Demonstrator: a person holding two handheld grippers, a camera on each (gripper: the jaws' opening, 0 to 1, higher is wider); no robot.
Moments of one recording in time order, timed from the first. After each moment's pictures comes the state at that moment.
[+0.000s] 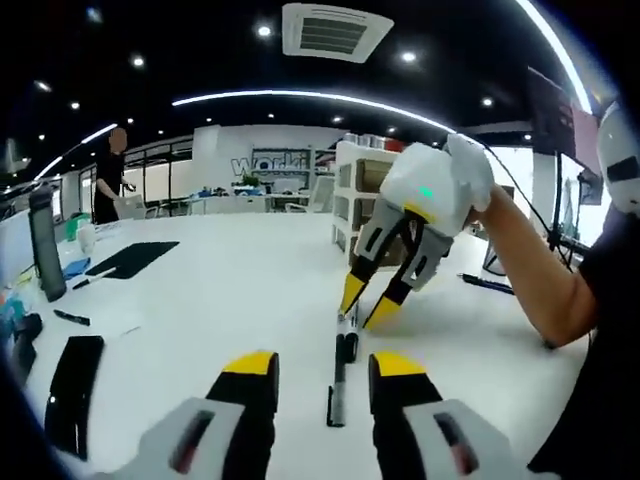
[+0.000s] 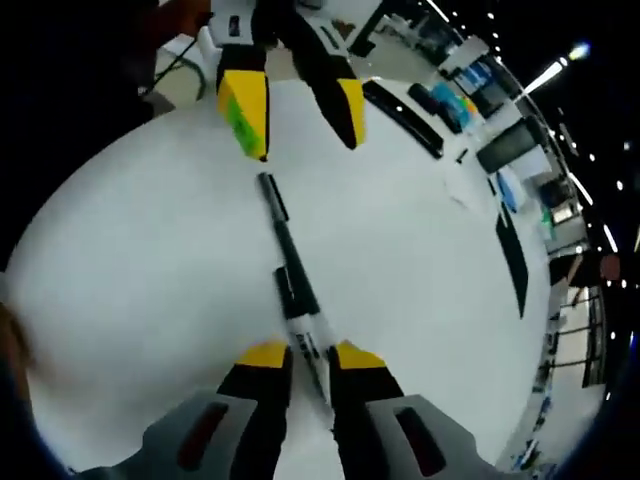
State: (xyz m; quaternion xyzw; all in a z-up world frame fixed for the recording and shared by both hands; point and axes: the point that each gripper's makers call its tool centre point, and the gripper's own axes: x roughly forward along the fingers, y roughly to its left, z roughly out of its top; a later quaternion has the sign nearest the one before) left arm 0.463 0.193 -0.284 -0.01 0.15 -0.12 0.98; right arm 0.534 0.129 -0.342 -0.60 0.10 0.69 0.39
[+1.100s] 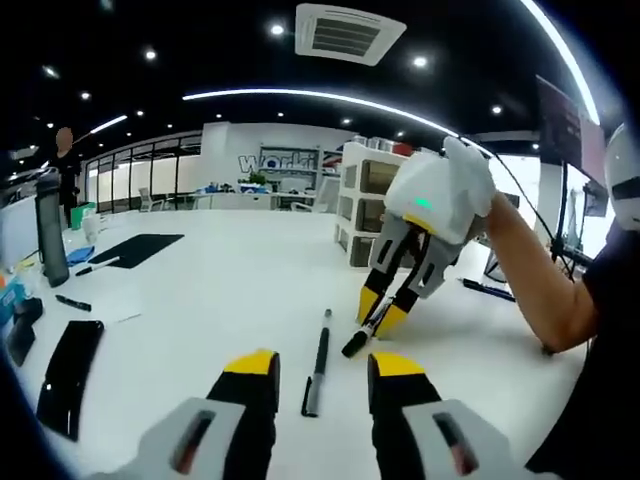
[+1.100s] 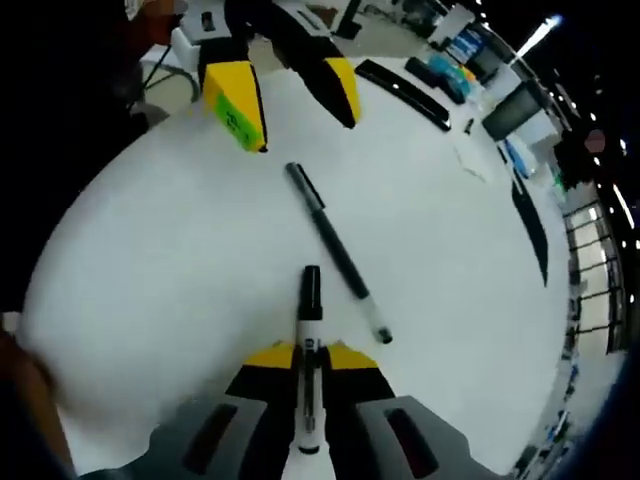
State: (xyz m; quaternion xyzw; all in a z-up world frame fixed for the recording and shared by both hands) left arm 0.455 0.191 -0.289 -0.03 0.15 -0.11 0.98; right arm 0.517 0.108 -0.352 -0.56 0.19 0.70 0.40
